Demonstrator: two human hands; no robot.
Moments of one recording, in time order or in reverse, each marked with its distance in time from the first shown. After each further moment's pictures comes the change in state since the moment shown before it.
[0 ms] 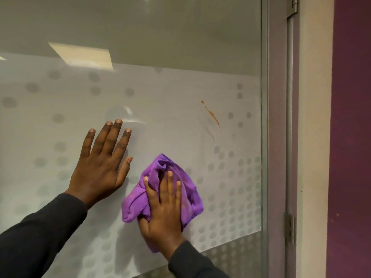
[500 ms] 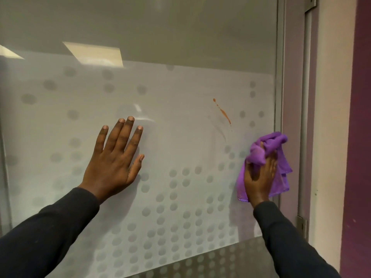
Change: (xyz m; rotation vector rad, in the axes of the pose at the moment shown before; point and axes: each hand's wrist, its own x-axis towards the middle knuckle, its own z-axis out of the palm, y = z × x) left_hand 0.000 0.000 -0.002 0.023 -0.039 -0.002; right_hand 0.053 0.211 -0.094 0.154 0.246 0.524
